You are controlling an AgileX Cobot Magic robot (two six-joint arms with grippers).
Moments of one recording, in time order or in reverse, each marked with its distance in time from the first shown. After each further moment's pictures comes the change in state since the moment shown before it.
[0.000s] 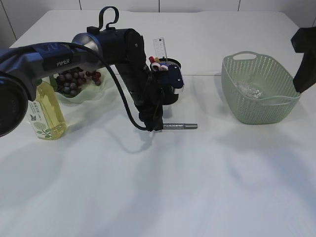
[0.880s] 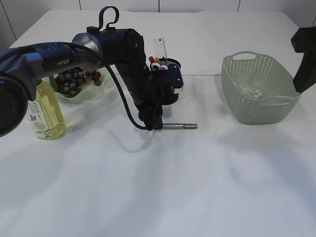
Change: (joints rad) left arm 0.000 0.000 0.000 0.012 -0.012 -0.002; right arm 0.000 0.000 0.000 0.000 0.000 0.002
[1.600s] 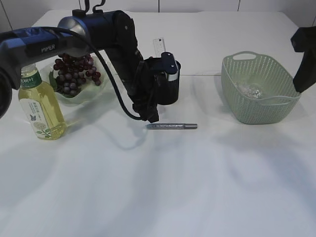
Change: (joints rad) left arm 0.028 -0.061 0.001 -0.043 0.087 -0.005; right arm 0.000 0.000 0.000 0.000 0.000 0.012
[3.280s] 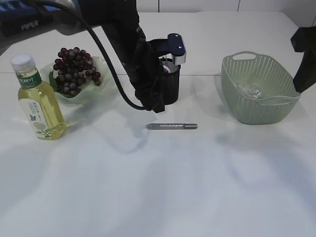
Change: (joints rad) left arm -0.041 -0.127 0.031 -0.018 0.096 -0.002; right arm 0.000 0.000 0.000 0.000 0.000 0.002
